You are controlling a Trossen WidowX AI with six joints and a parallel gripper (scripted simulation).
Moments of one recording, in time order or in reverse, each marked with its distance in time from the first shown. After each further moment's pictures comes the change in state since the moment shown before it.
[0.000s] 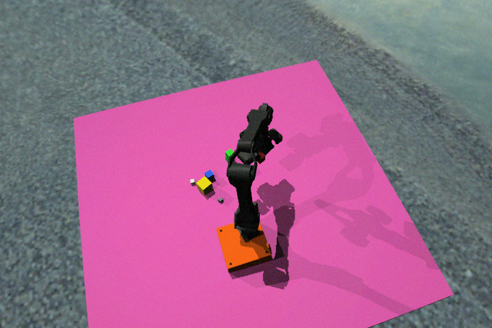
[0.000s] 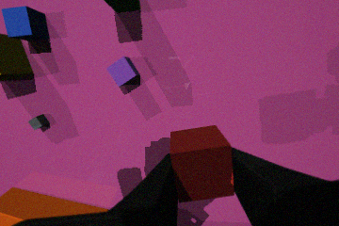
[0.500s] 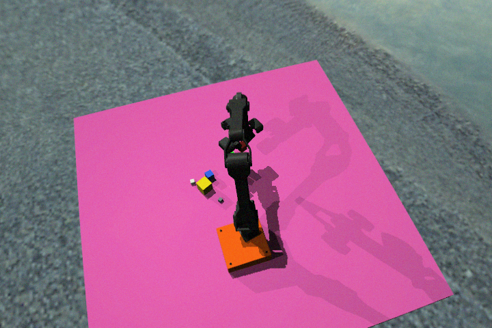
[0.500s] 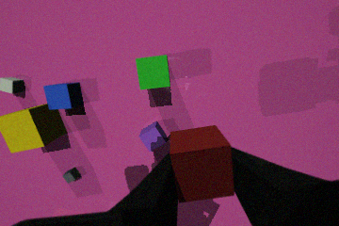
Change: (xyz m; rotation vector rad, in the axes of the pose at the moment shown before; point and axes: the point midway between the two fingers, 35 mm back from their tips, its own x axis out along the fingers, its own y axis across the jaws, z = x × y) arm -0.001 0.021 0.090 0.000 -0.011 0.003
